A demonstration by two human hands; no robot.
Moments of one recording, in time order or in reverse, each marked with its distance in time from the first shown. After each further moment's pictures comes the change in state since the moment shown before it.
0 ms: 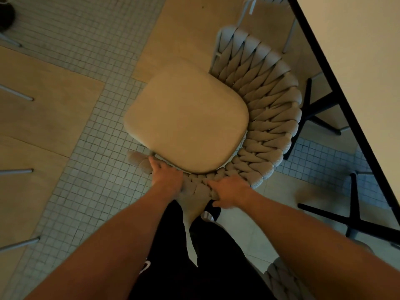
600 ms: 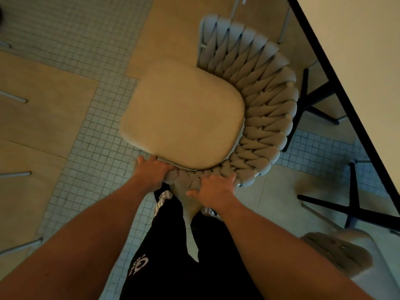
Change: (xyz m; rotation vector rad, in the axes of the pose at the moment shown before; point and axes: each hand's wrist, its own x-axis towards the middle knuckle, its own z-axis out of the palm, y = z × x) left_hand -0.006 -0.043 -0.001 -0.035 0.126 0.135; right_hand 0.007 -0.052 0.000 0.286 0.067 0.321
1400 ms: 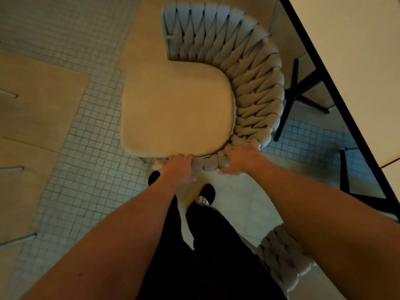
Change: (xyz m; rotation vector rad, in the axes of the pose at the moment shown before) left_hand -0.005 0.105 0.013 -0.375 -0.082 -0.028; right_hand -0.006 0.110 -0.013 -0.319 0.039 -0.049
